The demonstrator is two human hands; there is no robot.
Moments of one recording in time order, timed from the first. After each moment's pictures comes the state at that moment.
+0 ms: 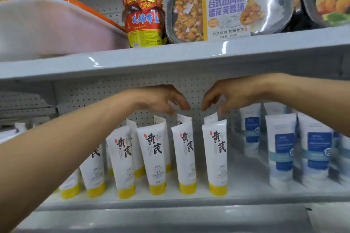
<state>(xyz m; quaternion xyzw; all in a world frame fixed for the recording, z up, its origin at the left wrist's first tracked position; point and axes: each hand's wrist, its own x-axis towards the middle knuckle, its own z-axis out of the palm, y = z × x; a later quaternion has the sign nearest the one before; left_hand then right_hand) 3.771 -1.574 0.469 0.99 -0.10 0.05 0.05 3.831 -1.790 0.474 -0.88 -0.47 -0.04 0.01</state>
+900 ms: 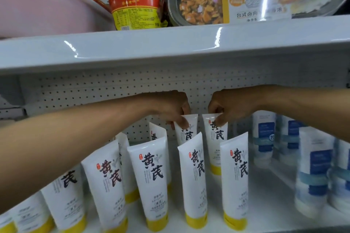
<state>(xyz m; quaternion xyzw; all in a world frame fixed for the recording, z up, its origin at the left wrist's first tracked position) 3.853 -1.557 0.450 0.99 -0.09 0.00 0.08 3.905 -1.743 0.453 -0.88 -0.47 0.00 0.00</state>
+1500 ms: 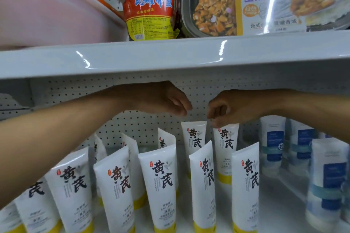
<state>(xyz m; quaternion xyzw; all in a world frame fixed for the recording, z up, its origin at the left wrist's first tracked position) 3.810 -1.520 0.484 0.97 -0.15 0.04 0.17 3.900 -1.742 0.460 -0.87 -0.49 -0.03 0.08</state>
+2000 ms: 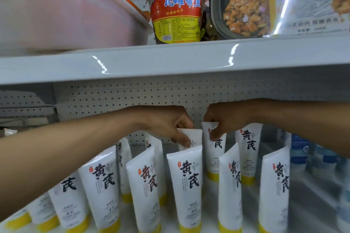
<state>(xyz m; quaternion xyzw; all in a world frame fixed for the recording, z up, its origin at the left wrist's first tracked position) 3.796 -1.497 0.445 0.97 -0.16 -0.05 0.16 3.897 -1.672 0.447 -0.87 -0.49 0.04 0.01</state>
